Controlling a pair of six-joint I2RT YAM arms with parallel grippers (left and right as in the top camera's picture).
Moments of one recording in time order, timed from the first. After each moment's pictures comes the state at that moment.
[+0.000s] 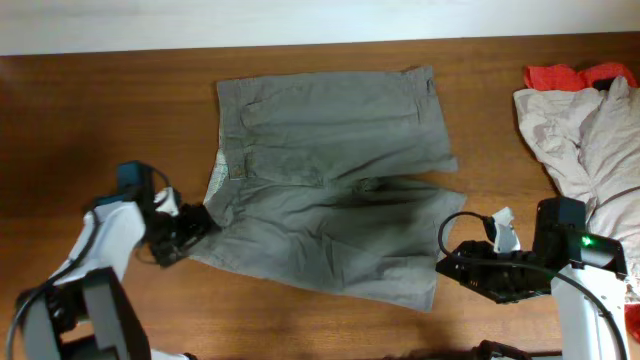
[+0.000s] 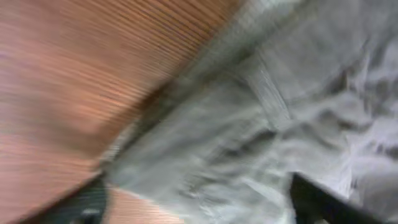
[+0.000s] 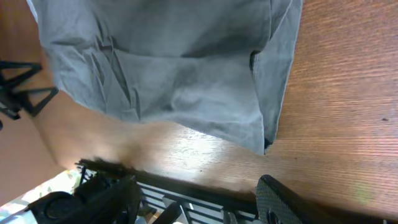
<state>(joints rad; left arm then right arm) 0.25 1.65 0.92 -0.80 0.31 -0.30 -0.34 1.09 0.80 -1.30 -0.63 -0.01</state>
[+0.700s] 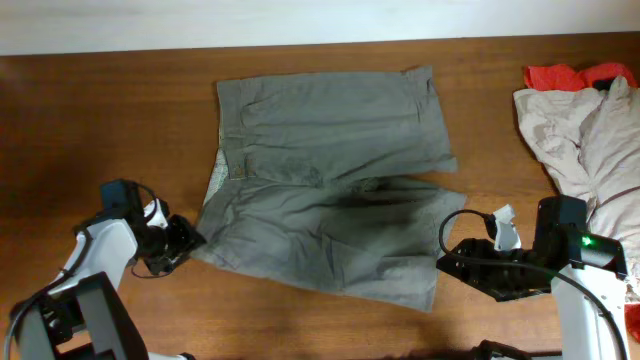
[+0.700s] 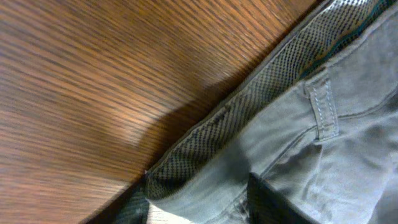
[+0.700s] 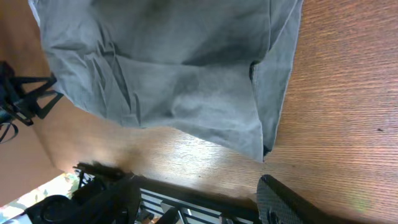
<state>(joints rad) 0.31 1.62 0.80 -0.68 0.34 -0.30 -0.34 1.09 0.80 -1.28 -0.63 -0.01</state>
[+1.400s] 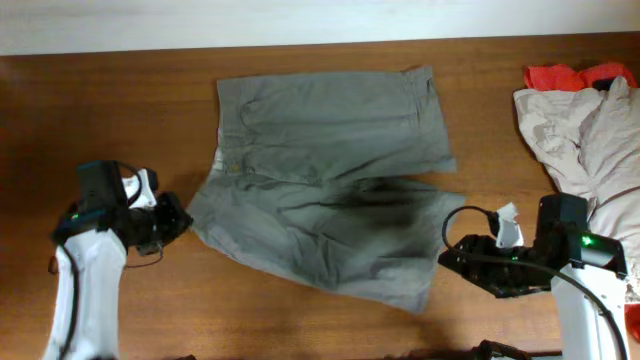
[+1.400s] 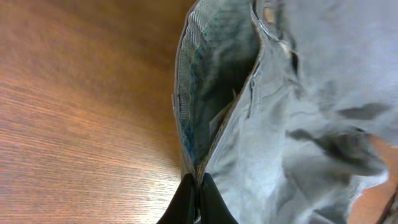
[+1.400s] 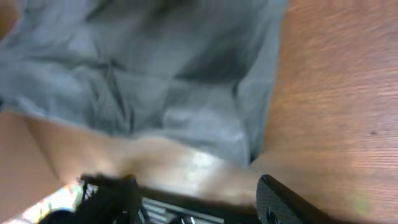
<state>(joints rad) 0.29 1.36 0.94 -0.84 0.42 -0.26 -0.34 1.10 0.80 -1.23 -0.61 0.07</state>
